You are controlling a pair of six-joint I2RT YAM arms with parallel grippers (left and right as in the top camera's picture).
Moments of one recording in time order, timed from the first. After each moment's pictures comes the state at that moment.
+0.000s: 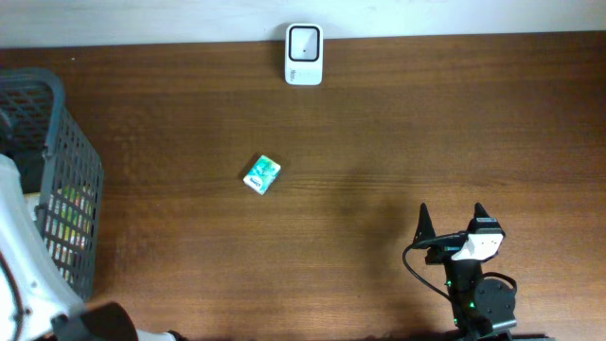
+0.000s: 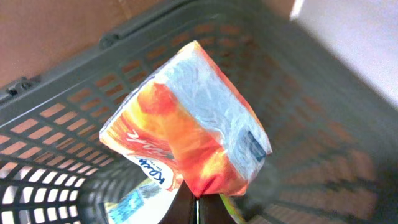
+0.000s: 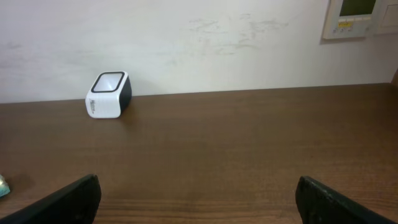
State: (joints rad) left arm 0.47 1.63 1.90 -1.06 -0.49 -0.34; right arm 0.16 0.01 0.01 -0.06 0.16 0.08
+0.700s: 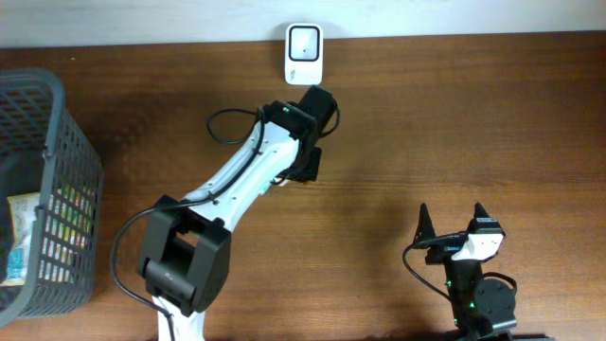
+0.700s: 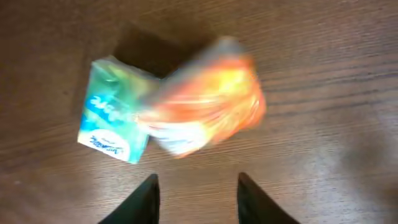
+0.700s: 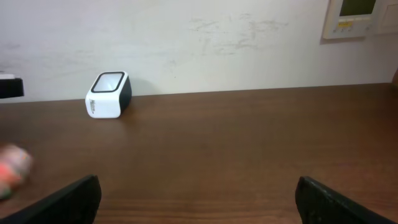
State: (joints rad) left arm -0.57 2.03 1.70 -1.13 -0.14 -0.34; right arm 0.16 0.01 0.01 -0.06 0.16 0.08
